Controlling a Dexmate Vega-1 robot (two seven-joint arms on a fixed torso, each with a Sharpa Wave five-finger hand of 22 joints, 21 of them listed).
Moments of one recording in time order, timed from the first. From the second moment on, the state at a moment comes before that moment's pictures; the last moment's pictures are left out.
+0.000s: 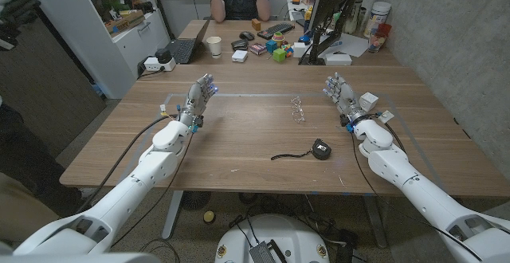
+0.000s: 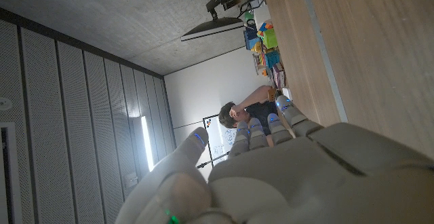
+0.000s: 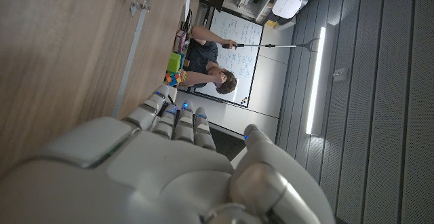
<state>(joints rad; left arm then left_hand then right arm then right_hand) 0.85 0.52 0.35 -1.30 -0.66 -0.31 -0.05 0.06 0.09 0.67 0.17 0.20 0.02 0.06 0.18 0.17 -0.02 0.04 0.19 0.18 -0.06 0.06 0.19 0.18 -0.02 0.03 0.49 0.17 -0.85 -0.50 -0.37 -1.31 0.65 0.30 0.02 0.13 0.12 0.32 0.12 0.22 0.12 0.09 0.19 0.18 0.14 0.09 0.19 0.18 0.02 0.03 0.18 0.18 0.18 -0.03 0.19 0.17</state>
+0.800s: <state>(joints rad) 0.85 0.52 0.34 -1.29 -0.63 -0.37 -0.03 0.13 0.10 0.67 0.06 0.19 0.07 -0.03 0.19 0.17 0.01 0.04 0.20 0.18 -0.05 0.07 0.19 0.17 -0.01 0.05 0.47 0.17 -0.87 -0.48 -0.37 -1.33 0.66 0.33 0.02 0.13 0.12 0.32 0.12 0.22 0.12 0.09 0.19 0.18 0.14 0.09 0.19 0.18 0.02 0.03 0.18 0.18 0.18 -0.03 0.19 0.17</state>
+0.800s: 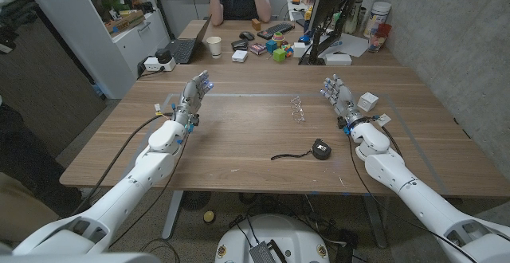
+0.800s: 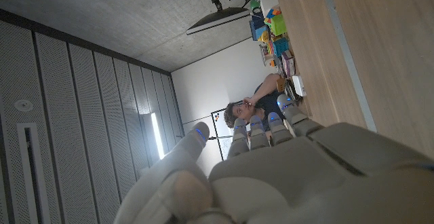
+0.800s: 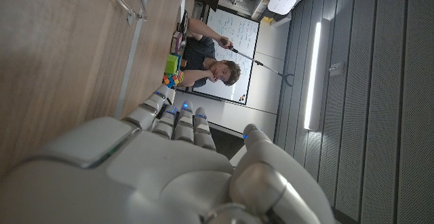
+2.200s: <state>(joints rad) 0.74 0.59 0.39 -1.39 -0.36 -0.35 0.11 0.26 0.10 0.67 -0.09 0.18 0.13 -0.13 0.18 0.17 0.04 0.02 0.20 0.18 0.00 0.05 0.19 0.17 0.04 0.04 0.45 0.17 -0.87 -0.49 -0.37 -1.33 0.65 0.37 0.07 0.13 0.12 0.32 0.12 0.22 0.13 0.09 0.19 0.18 0.14 0.09 0.19 0.18 0.03 0.04 0.18 0.18 0.18 -0.03 0.19 0.17</state>
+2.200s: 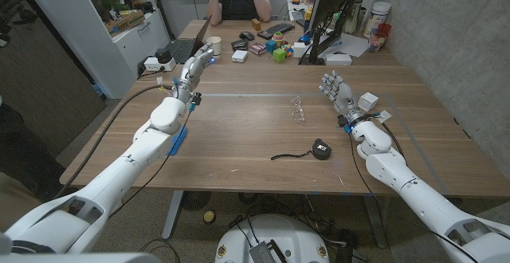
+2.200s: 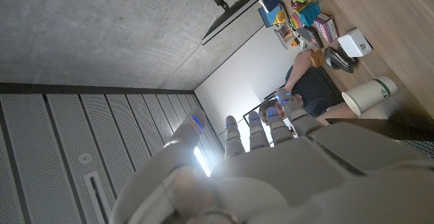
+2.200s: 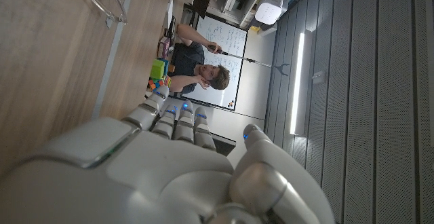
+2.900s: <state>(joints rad) 0.69 0.63 0.42 -1.49 -0.18 -0.29 0.17 0.30 0.07 0.65 -0.14 0.18 0.14 -0.14 0.18 0.17 0.06 -0.02 0.20 0.18 0.02 0.04 0.19 0.17 0.07 0.04 0.45 0.17 -0.88 -0.50 -0.37 -1.34 0.65 0.39 0.08 0.13 0.11 0.32 0.12 0.22 0.13 0.09 0.19 0.18 0.14 0.09 0.19 0.18 0.03 0.04 0.18 0.18 0.18 -0.03 0.19 0.17</state>
